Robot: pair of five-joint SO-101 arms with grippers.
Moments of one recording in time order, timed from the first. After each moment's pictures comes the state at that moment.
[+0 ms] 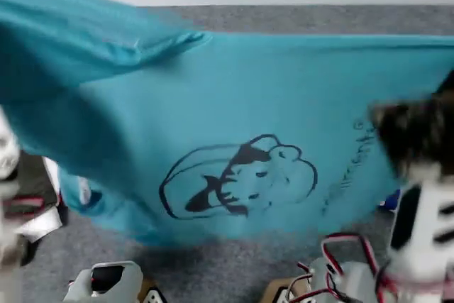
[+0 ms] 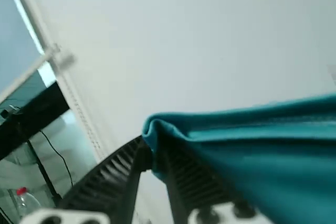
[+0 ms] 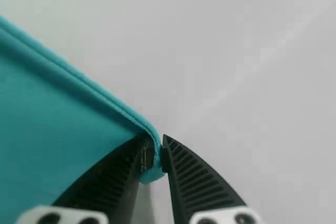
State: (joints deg) left arm -9.4 -31.6 -48.7 71.4 -26.0; right arm 18.3 -20.4 -71.8 100.6 43.6
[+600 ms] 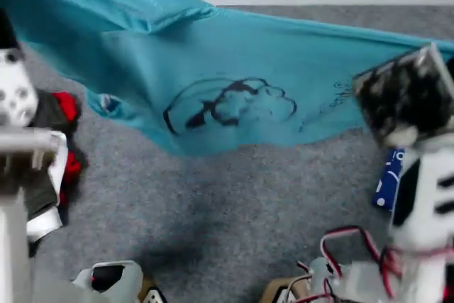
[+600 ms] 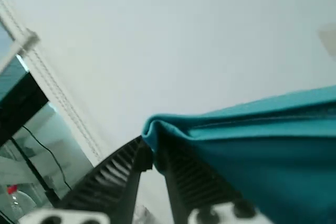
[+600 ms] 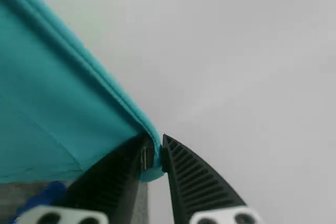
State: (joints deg) left arm -9.3 -30.7 -45.4 68.7 -29.2; right arm 18.3 -24.2 -63.6 100.7 52.9
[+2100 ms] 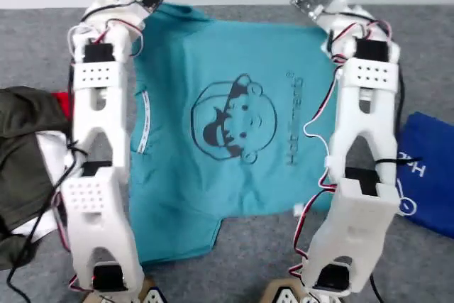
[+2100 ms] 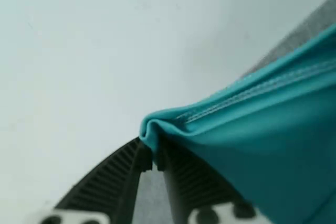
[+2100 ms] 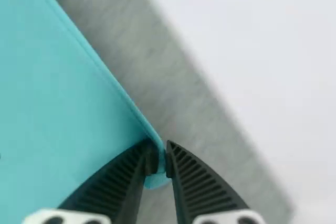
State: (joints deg) left arm -7.4 44.7 -45.9 36.2 -38.8; right arm 4.7 29.2 -35.2 46.0 57.3
